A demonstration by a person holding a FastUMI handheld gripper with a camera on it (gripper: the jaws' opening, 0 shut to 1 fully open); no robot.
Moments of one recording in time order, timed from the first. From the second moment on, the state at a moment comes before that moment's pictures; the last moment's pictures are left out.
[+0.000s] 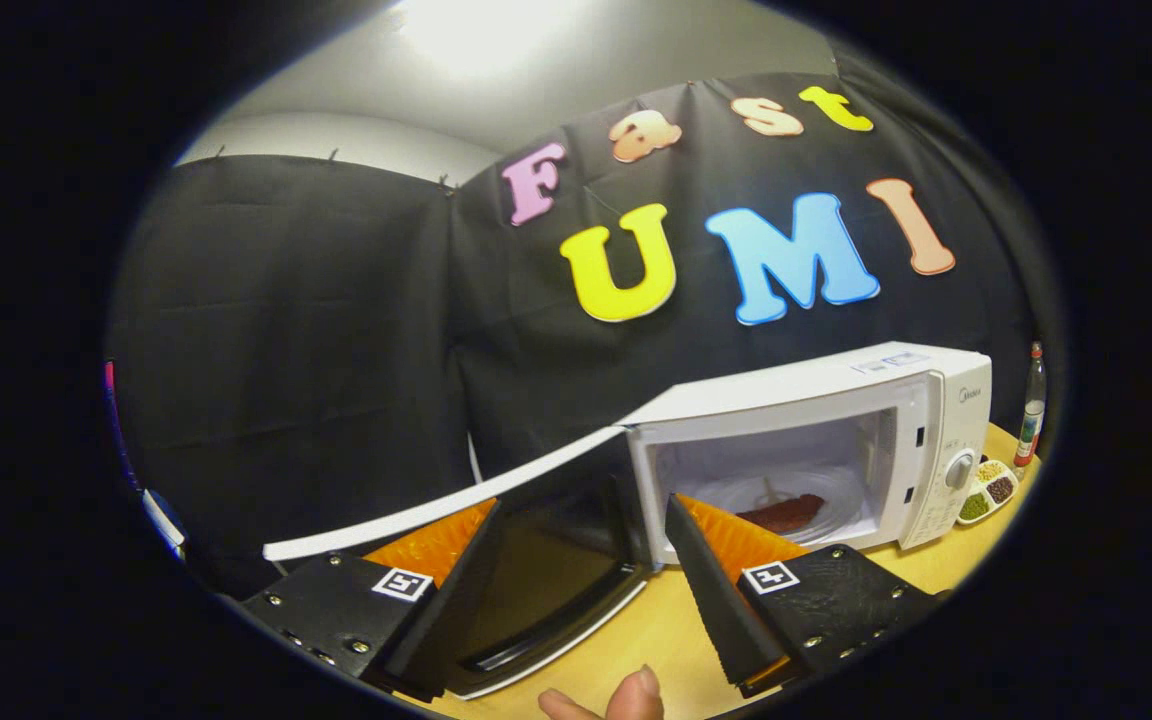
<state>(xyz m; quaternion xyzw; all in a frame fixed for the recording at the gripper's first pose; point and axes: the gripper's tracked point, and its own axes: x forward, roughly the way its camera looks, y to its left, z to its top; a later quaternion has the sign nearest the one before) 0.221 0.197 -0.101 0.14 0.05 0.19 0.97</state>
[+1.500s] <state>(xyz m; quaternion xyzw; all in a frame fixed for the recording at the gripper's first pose) 0.140 0.339 -0.178 -0.03 0.08 0.29 0.95</state>
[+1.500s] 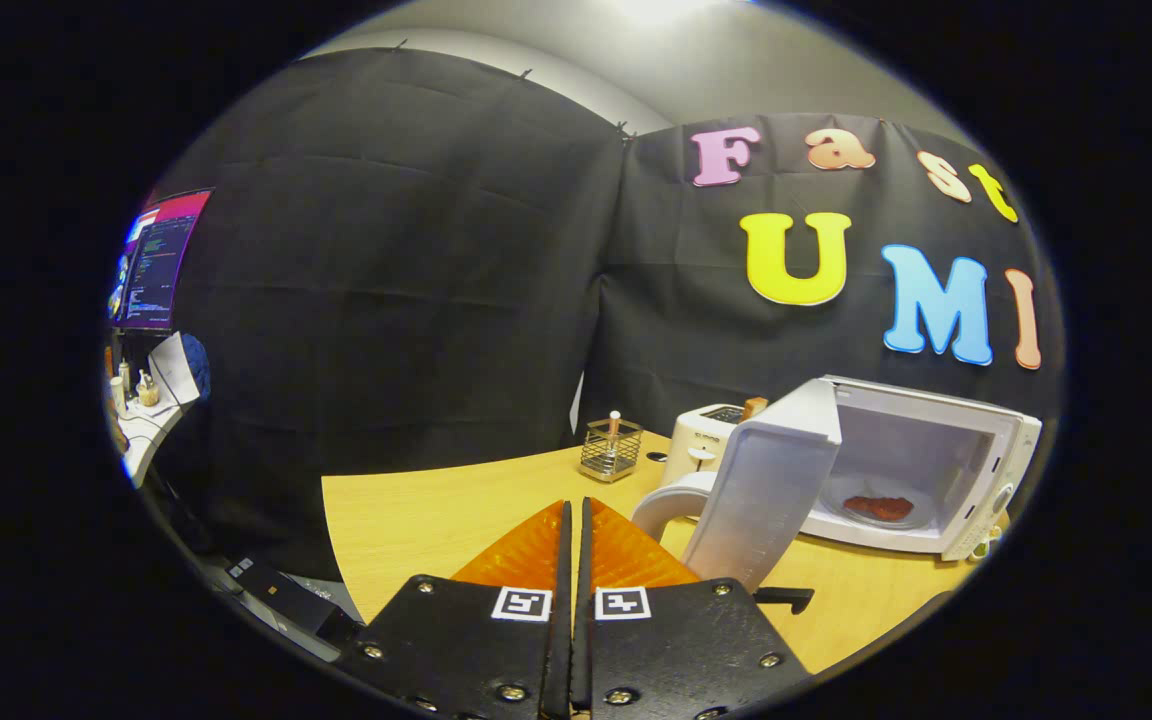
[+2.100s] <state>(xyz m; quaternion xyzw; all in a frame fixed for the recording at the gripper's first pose) 0.150 0.234 -0.173 -0.06 0.10 0.21 0.97</state>
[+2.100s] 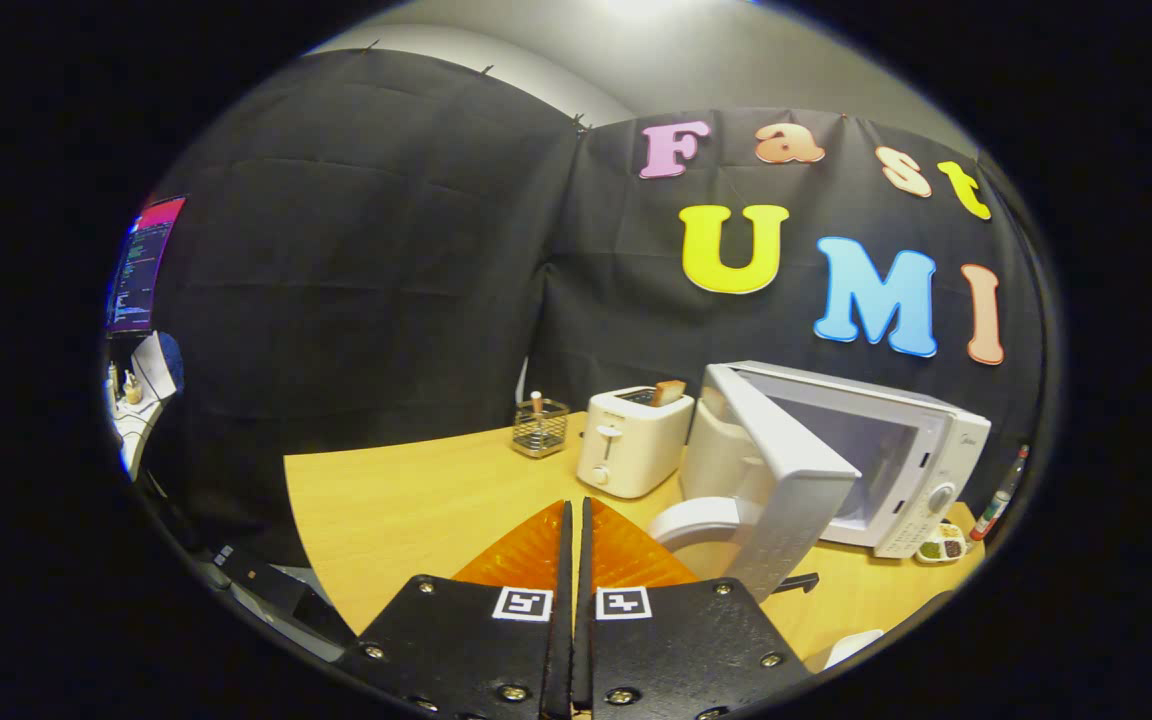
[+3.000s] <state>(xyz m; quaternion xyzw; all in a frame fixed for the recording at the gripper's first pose) 0.308 0.043 -0.216 -0.07 0.12 -0.01 0.99</state>
